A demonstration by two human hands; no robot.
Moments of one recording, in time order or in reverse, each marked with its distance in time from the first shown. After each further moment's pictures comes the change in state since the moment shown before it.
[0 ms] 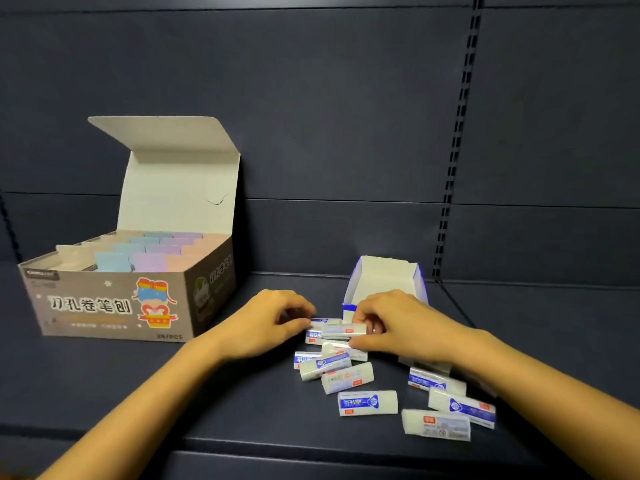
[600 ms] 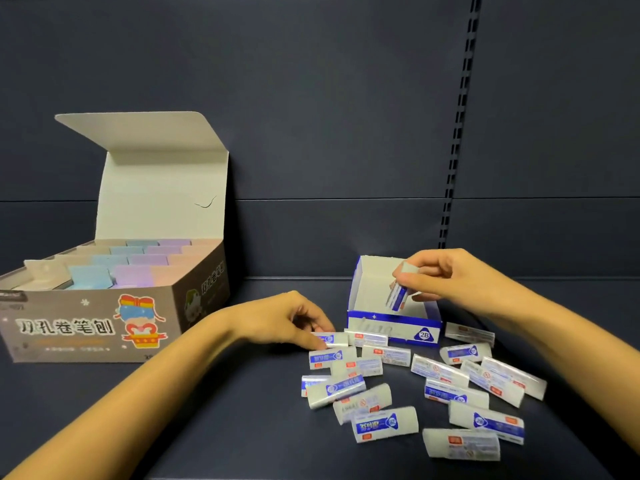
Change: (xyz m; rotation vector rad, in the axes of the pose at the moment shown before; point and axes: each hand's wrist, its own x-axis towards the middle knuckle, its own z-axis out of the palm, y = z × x) left_hand 0.036 -0.009 -0.008 -0.289 -0.480 0.014; right_hand -0.003 0.042 -0.036 0.685 0.220 0.175
